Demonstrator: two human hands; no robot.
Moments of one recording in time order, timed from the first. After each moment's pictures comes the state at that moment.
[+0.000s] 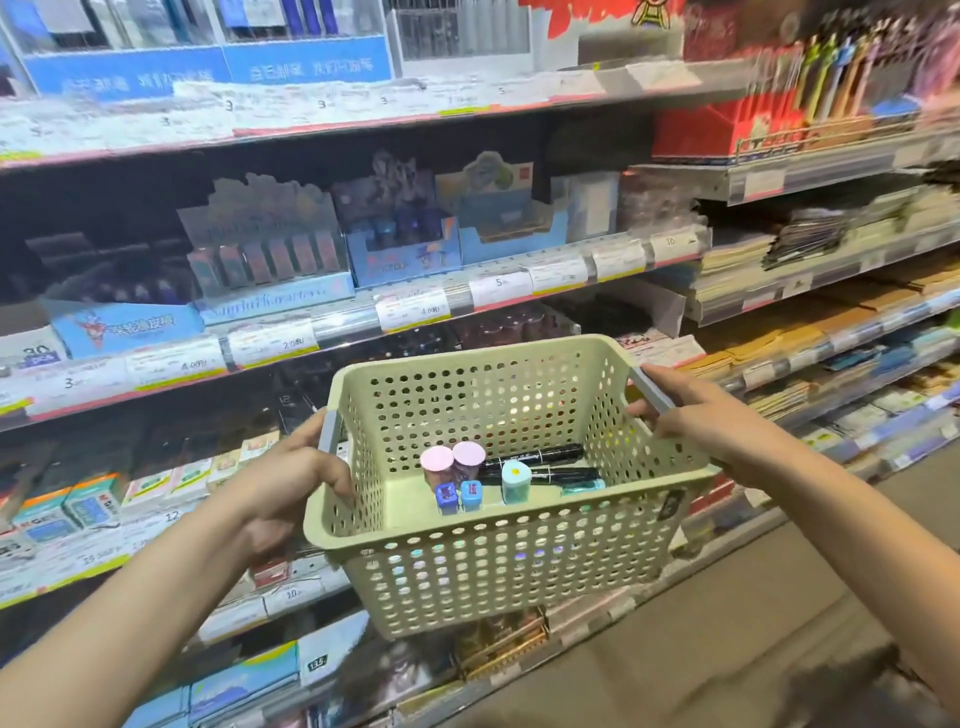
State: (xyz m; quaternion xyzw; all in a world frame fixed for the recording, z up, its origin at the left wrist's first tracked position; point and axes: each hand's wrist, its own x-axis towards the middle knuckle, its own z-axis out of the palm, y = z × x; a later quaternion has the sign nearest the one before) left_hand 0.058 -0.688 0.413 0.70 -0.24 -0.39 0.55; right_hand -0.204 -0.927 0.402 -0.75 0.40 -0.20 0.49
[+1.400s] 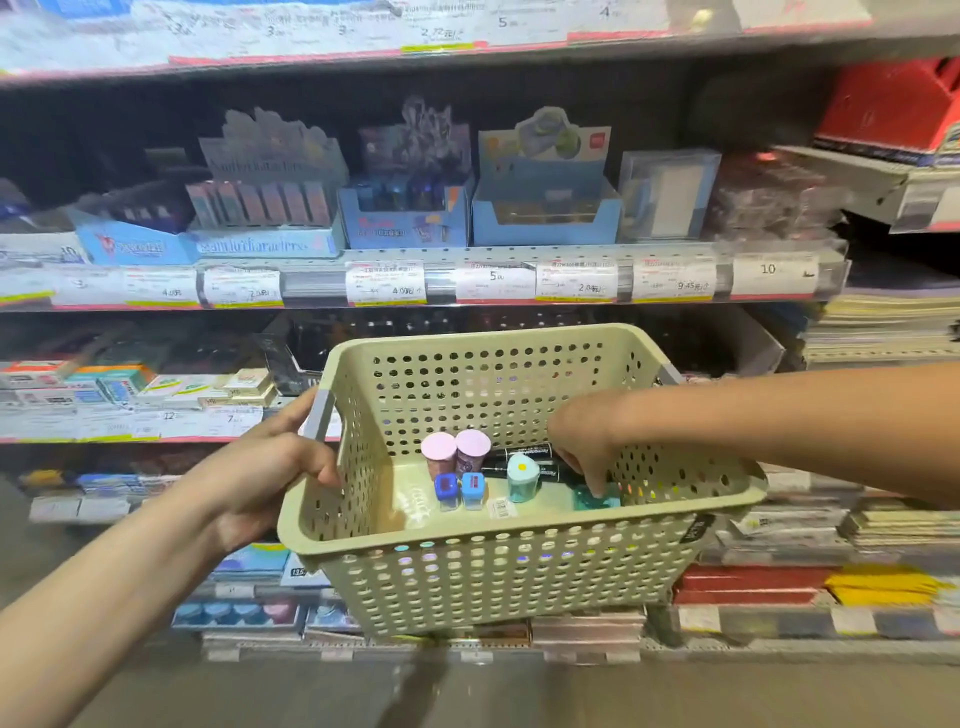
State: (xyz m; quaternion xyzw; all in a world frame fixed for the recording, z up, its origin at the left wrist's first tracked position) left_hand -0.044 -0.779 0.415 0.69 -0.09 -0.34 0.64; right_hand -0.096 -1.050 0.394 -0.94 -0.02 0.30 -0.18
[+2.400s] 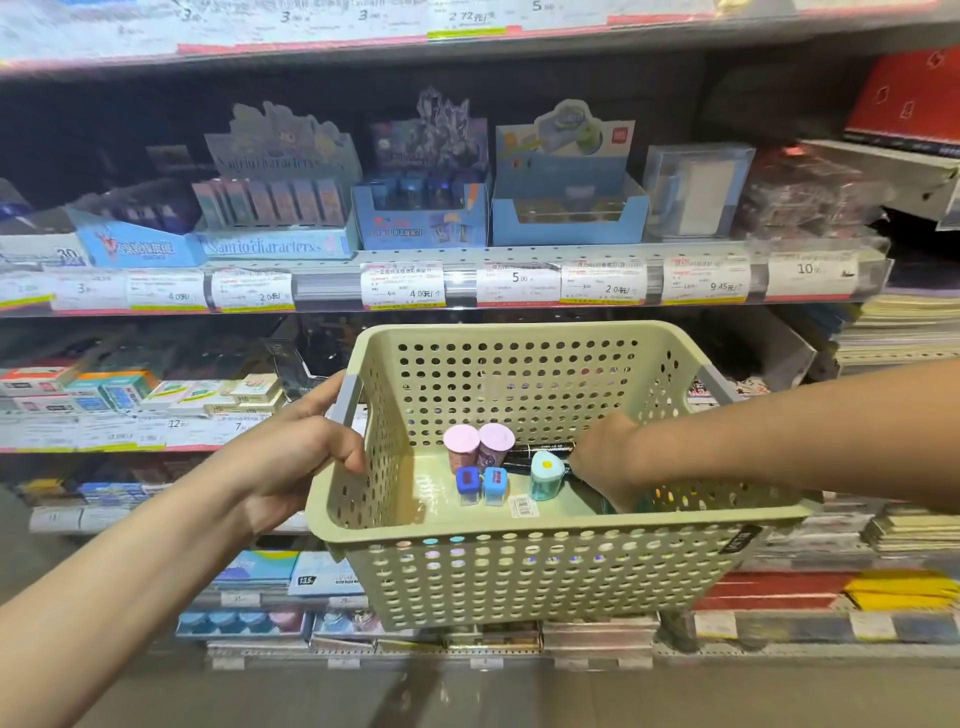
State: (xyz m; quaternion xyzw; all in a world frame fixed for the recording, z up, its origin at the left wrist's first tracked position) left_hand -0.020 -0.786 0.424 0.72 -0.11 -0.33 0.60; right_hand -0.087 -1.043 0.358 -0.90 -0.04 0.28 -0.34
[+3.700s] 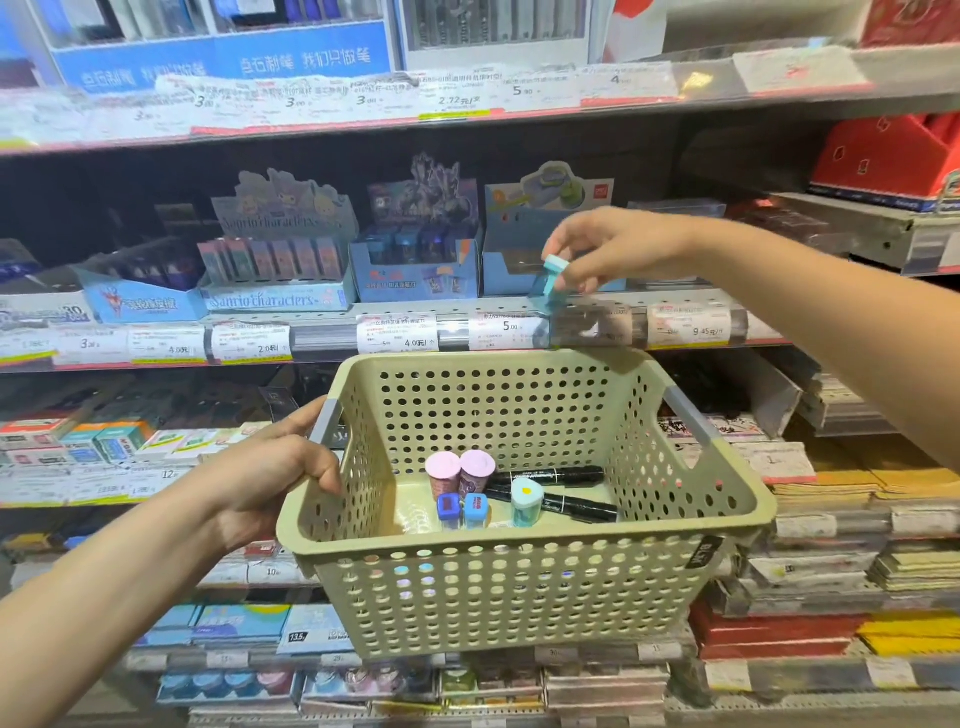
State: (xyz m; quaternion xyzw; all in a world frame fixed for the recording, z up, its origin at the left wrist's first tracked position) left_hand -0.009 -0.785 0.449 0.68 -0.13 -0.34 0.63; right_hand -0.043 -1.117 0.540 -0.93 -0.01 -0.01 0.37
